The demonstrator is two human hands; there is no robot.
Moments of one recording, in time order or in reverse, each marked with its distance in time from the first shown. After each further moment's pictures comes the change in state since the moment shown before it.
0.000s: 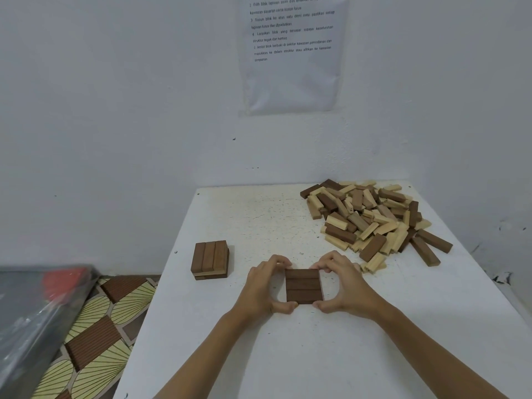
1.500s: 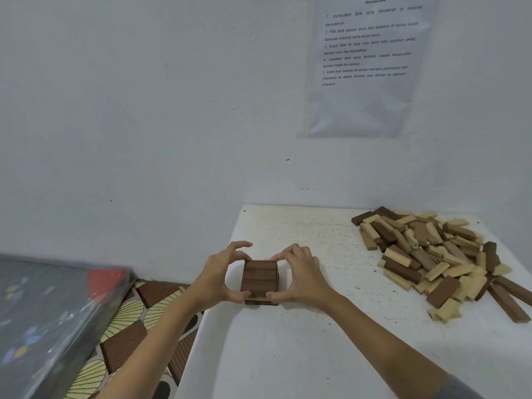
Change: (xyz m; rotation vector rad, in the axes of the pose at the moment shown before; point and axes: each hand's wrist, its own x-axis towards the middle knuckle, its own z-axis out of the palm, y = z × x) left_hand -0.018 -0.070 -0.182 0.185 0.038 -0.070; right_hand 0.120 -0.134 0.084 -0.086 -0.020 -0.157
